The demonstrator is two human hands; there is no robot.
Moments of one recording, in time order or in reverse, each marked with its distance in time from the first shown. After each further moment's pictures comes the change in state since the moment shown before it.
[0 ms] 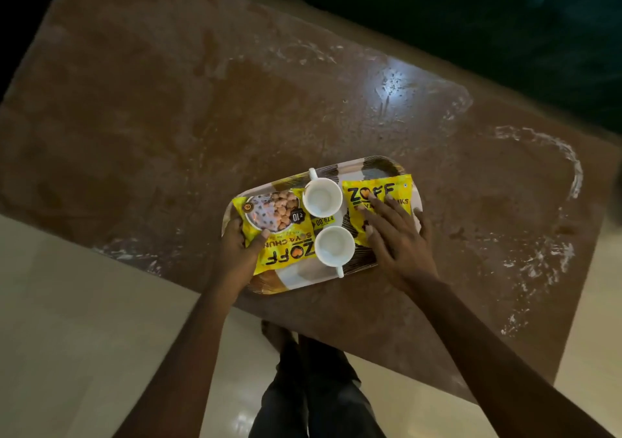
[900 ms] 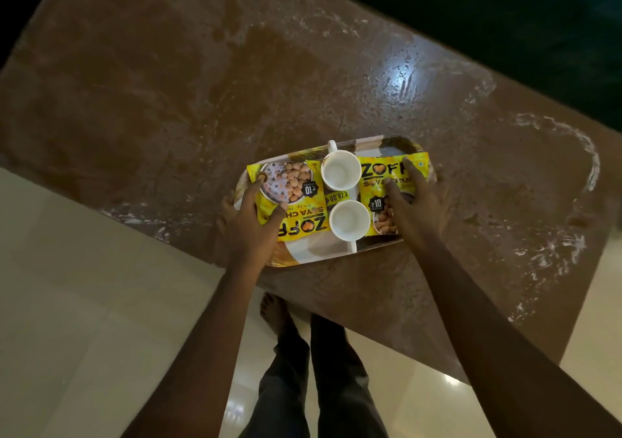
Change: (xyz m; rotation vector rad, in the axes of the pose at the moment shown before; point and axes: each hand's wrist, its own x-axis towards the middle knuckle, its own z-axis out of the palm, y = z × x) left_hand -0.014 -0.009 0.010 0.409 0.275 0.039; right_hand 0.033 -0.007 0.013 0.197 0.073 0.586
